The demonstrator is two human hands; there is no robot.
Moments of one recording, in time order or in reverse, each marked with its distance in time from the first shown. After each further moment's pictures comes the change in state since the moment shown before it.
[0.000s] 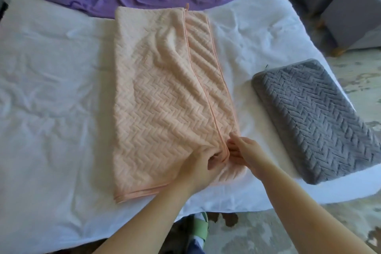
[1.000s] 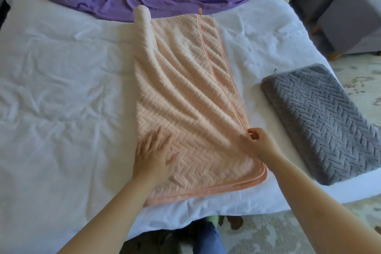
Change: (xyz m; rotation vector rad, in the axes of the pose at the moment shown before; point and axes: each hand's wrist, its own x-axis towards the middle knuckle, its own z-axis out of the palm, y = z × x) left_hand -0.029 -0.091 -0.107 0.754 0.143 -0.197; right_hand -0.003 -0.026 0.015 -0.431 0.293 -0.232
